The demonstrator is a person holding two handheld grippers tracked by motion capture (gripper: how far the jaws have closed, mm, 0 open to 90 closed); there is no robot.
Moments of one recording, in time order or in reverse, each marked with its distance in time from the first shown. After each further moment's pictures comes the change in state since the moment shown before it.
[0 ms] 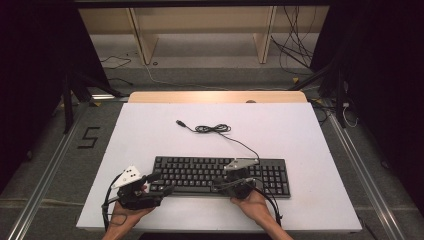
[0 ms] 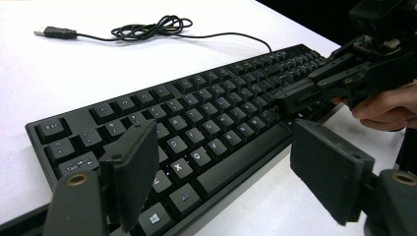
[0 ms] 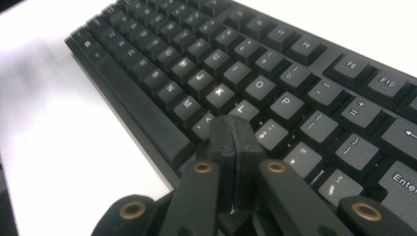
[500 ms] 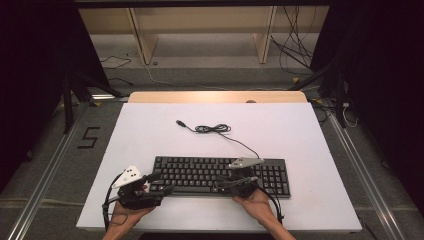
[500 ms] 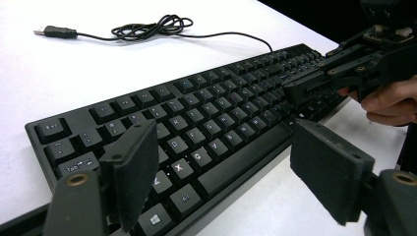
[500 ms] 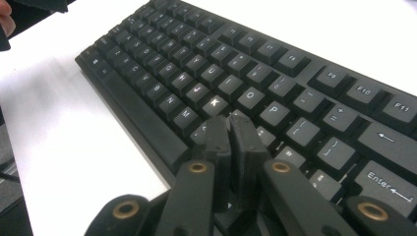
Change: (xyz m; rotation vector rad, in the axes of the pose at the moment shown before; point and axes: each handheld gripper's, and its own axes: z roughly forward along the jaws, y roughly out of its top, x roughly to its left) left arm 0.000 0.000 0.001 0.002 0.000 0.000; right arm -0.005 0.001 -0.010 -0.041 0.010 0.026
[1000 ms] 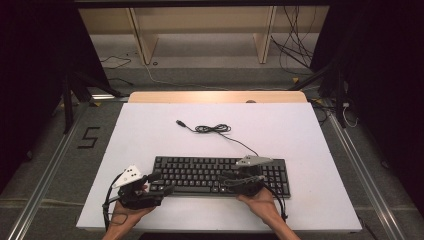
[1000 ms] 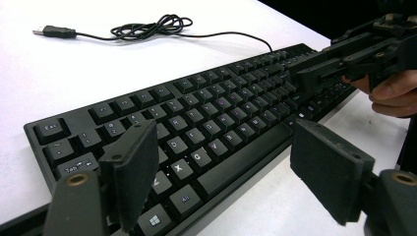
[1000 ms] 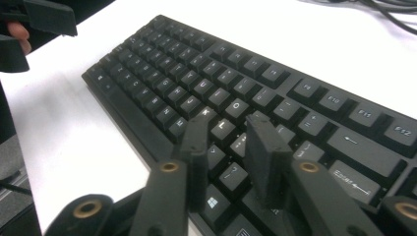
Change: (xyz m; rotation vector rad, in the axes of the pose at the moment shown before) left arm 0.000 0.000 0.001 0.002 -0.002 0.000; right arm -0.008 0.000 -0.016 -0.055 0.010 0.017
